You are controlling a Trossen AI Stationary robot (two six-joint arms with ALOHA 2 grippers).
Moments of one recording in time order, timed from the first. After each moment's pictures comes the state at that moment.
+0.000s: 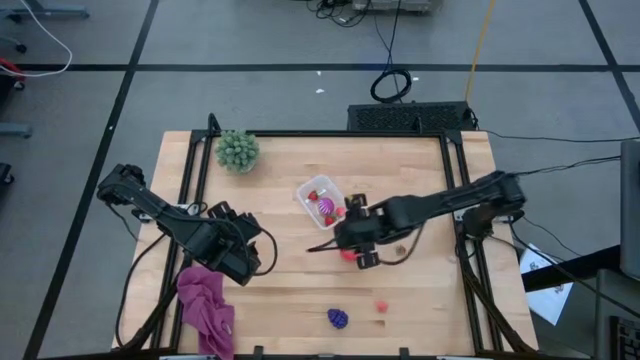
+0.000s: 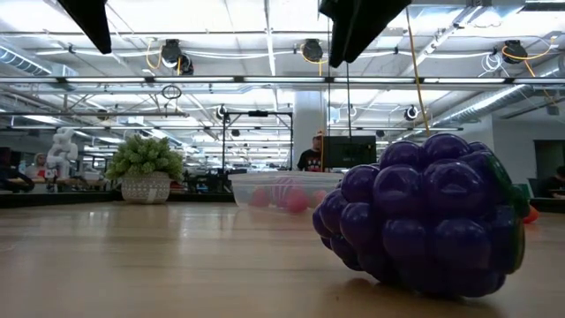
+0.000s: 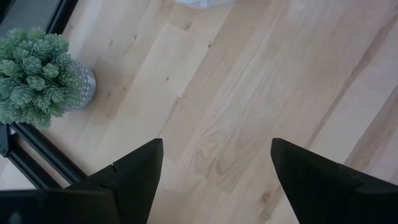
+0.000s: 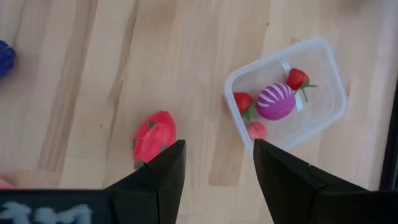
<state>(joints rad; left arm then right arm) -0.55 1.50 1.40 -1.50 -0.48 -1.06 0.26 1.76 1.64 -1.11 0.26 -0.02</state>
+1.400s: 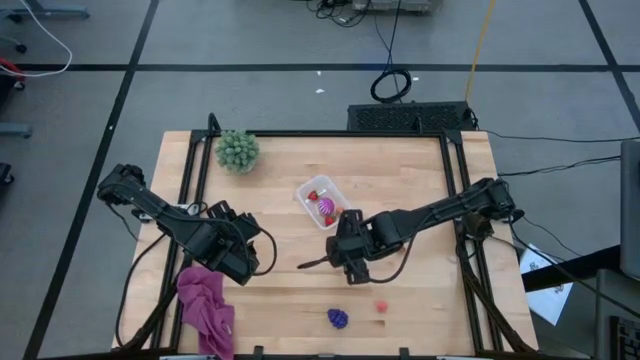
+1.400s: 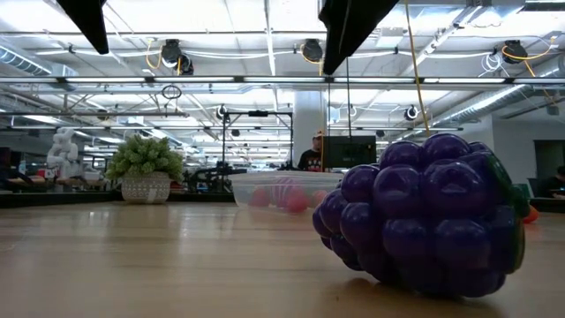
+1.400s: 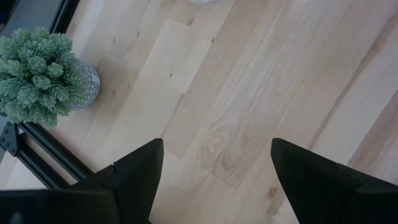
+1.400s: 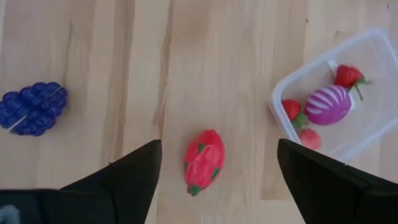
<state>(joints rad) -0.55 1.50 1.40 -1.52 -0.47 -1.04 0.32 1.85 1.69 -1.08 0.20 0.19</state>
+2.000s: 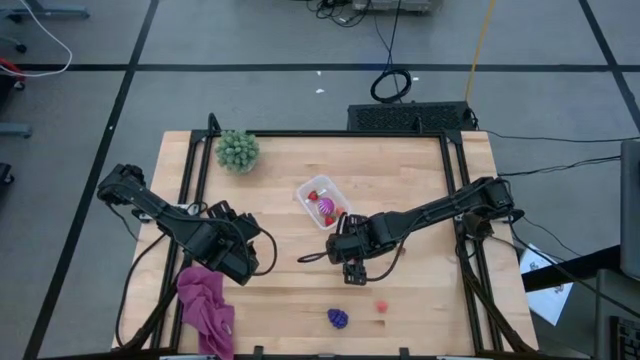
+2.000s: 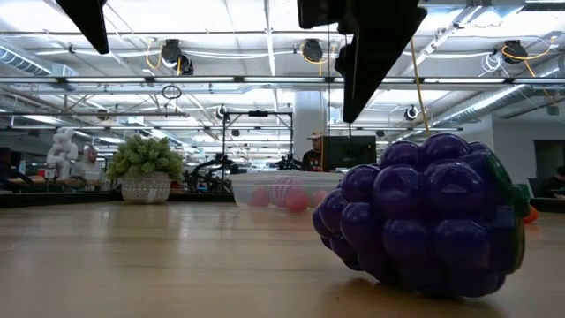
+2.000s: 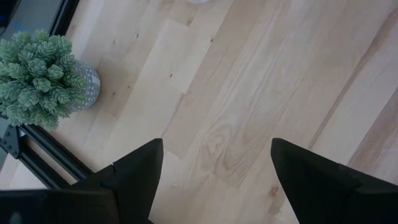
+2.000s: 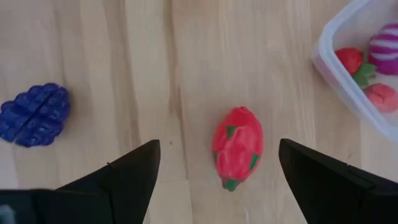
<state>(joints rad) -0.55 1.50 1.40 -1.52 -0.47 -1.03 0.28 1.85 1.52 -0.97 0.07 0.38</state>
